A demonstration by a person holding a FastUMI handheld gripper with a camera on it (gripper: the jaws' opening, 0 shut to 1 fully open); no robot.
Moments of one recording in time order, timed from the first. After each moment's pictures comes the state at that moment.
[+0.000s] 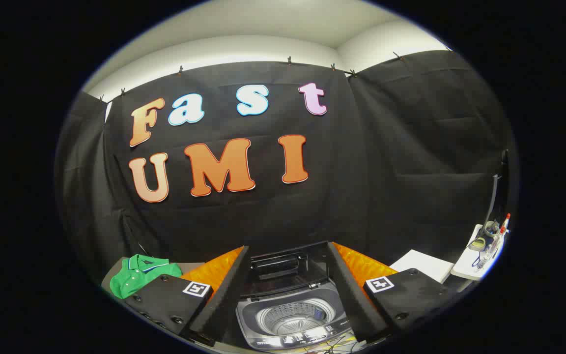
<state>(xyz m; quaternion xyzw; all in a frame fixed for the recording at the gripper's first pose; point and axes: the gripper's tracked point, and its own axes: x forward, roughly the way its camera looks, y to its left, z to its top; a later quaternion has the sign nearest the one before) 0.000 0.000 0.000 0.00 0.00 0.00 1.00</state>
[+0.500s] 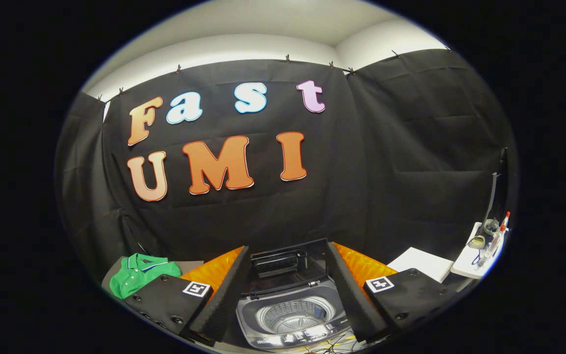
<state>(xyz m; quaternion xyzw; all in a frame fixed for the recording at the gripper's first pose) -0.001 -0.004 -0.006 0.01 0.01 -0.01 1.00</state>
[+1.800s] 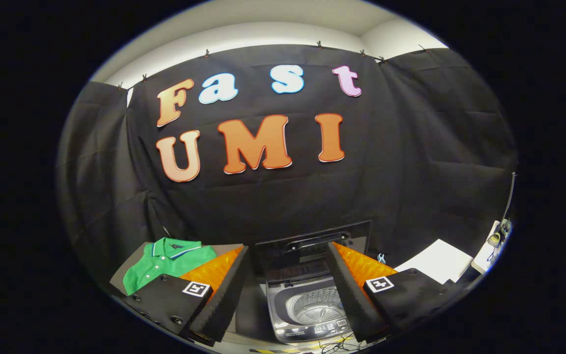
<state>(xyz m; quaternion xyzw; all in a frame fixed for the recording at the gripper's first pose) 0.002 0.118 -0.061 -0.01 0.07 0.09 0.99</state>
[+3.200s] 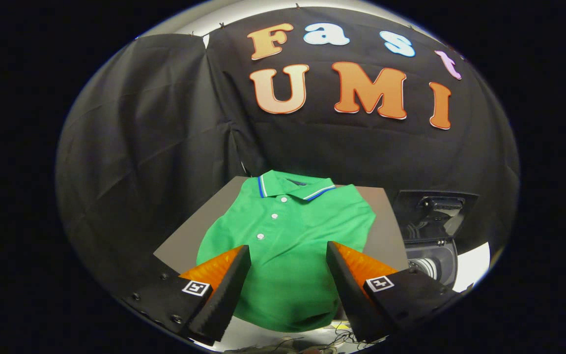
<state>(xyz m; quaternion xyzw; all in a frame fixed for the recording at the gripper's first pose) -0.057 0.390 -0.204 -0.10 0.23 0.28 0.93</state>
